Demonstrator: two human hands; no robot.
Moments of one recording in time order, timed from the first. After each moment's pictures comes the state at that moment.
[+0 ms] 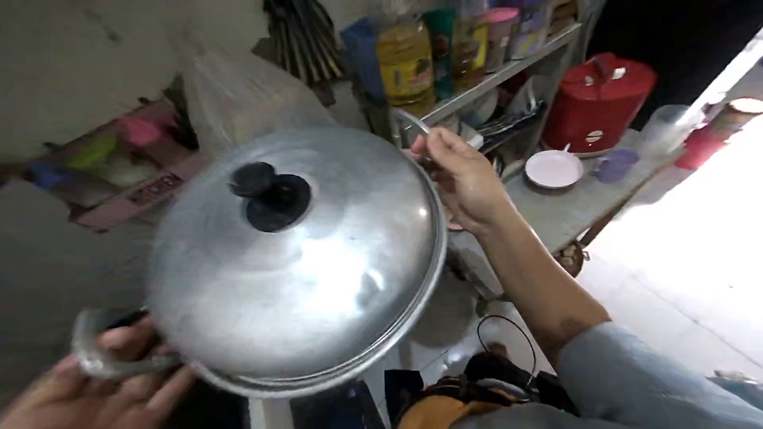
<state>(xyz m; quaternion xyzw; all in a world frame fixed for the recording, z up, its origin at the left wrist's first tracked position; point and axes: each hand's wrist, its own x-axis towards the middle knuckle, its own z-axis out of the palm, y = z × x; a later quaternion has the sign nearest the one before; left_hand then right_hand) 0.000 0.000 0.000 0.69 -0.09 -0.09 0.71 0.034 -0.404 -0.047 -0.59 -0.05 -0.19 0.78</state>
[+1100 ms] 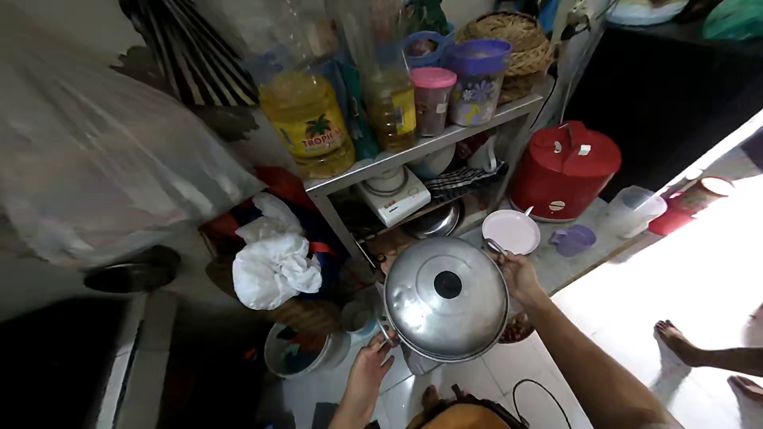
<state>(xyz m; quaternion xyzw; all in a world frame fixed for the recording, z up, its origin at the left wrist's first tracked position) 0.013 -0.392 -0.255 0.62 0.10 -0.29 0.73 0.038 -0.778 -0.322 -0.42 0.24 -0.17 0.86</state>
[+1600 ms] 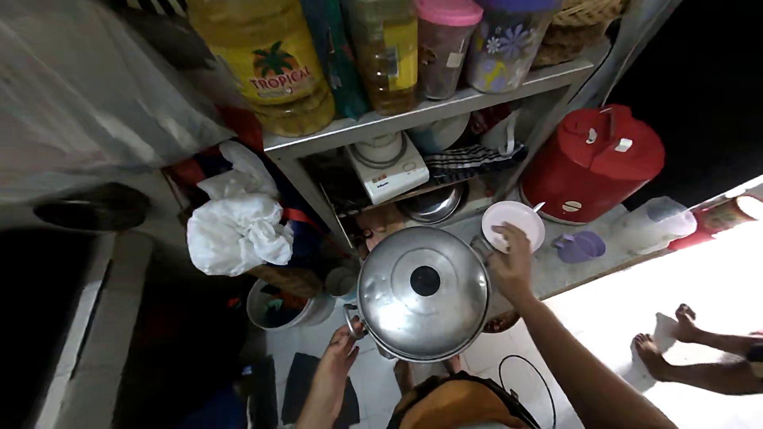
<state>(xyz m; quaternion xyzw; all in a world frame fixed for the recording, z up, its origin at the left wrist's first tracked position) -0.008 -0.419 -0.275 0.65 0.18 -0.20 0.71 0.041 -0.791 -0.279 -0.88 0.12 -0.12 0.44</state>
